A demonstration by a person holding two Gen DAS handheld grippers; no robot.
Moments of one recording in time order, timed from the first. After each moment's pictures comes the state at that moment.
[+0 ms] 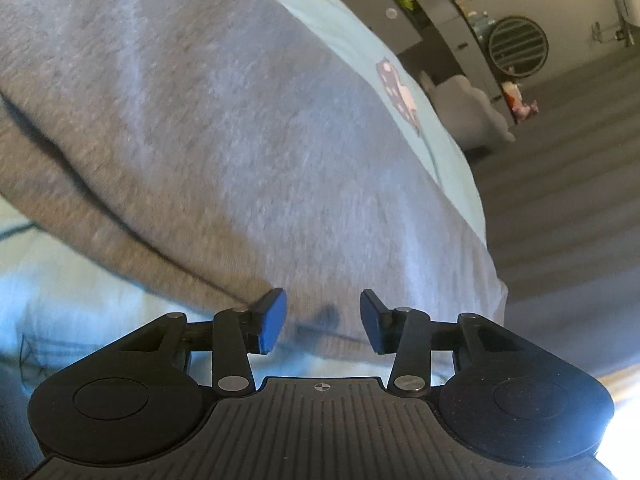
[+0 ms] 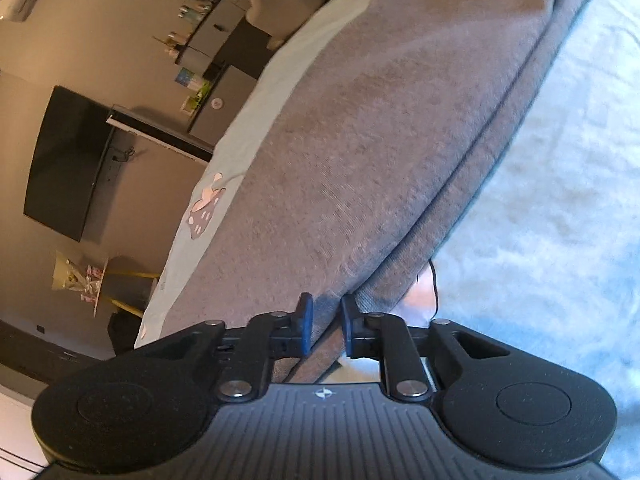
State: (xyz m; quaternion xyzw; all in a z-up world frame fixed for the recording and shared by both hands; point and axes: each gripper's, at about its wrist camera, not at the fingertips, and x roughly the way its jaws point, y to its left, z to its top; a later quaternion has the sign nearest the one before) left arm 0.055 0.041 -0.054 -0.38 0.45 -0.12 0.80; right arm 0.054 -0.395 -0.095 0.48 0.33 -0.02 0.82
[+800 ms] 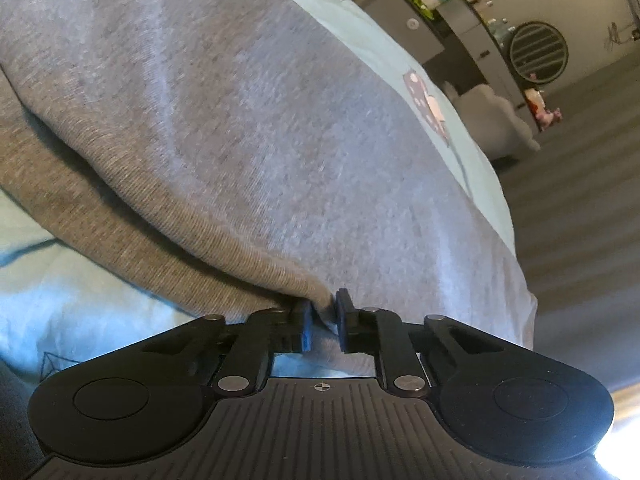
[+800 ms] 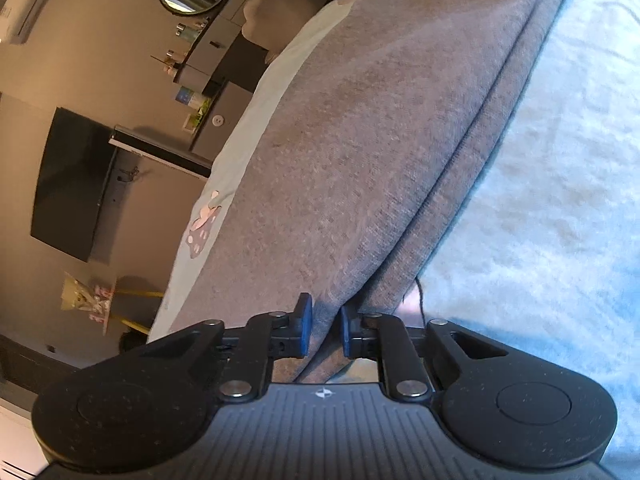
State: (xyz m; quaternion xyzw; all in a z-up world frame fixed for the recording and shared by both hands) left arm 0.060 0.044 -0.059 -0.36 0.44 -0.07 0.82; right arm 0.048 -0.401 -0.114 0.49 0.30 -0.03 0.82
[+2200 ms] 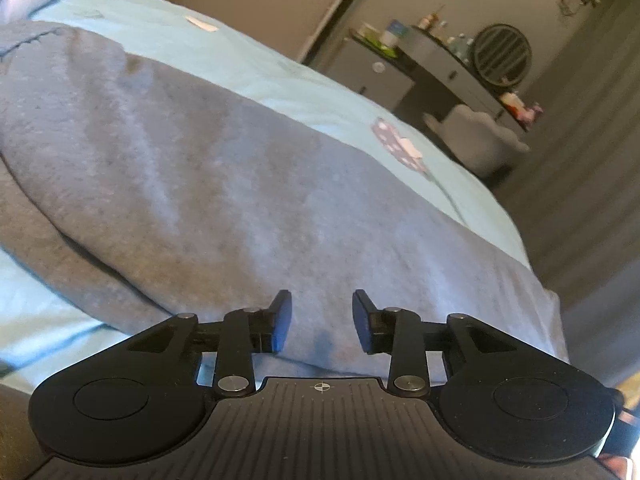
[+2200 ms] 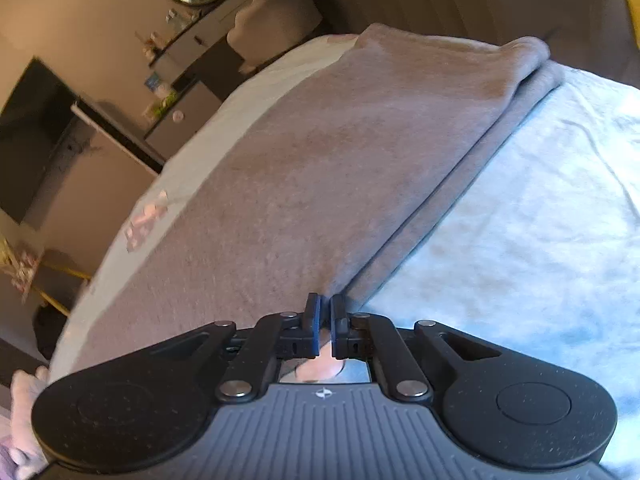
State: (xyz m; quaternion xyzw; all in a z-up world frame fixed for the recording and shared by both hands) left arm 0.041 0.038 -0.020 -0.25 0.37 -0.06 0.89; right arm 0.032 -0.413 -0.080 0.38 0.31 -0.11 0.87
